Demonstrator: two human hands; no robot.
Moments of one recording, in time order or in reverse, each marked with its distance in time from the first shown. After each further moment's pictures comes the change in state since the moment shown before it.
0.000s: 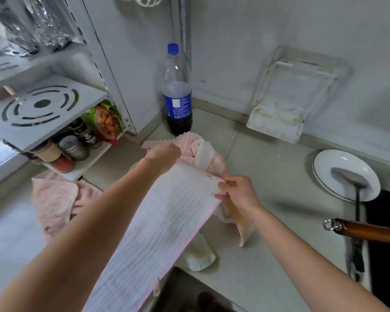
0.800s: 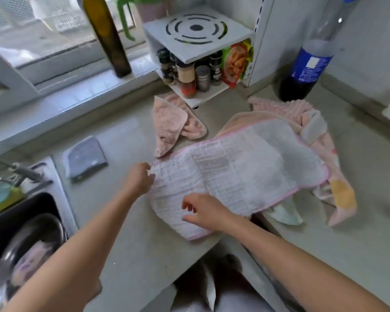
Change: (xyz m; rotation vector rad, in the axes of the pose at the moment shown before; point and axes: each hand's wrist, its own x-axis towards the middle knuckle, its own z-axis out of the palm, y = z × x) left_hand -0.325 -0.094 0.222 -0.944 0.062 -1.010; right_hand -0.171 0.085 0.236 -1.104 -1.022 -0.553
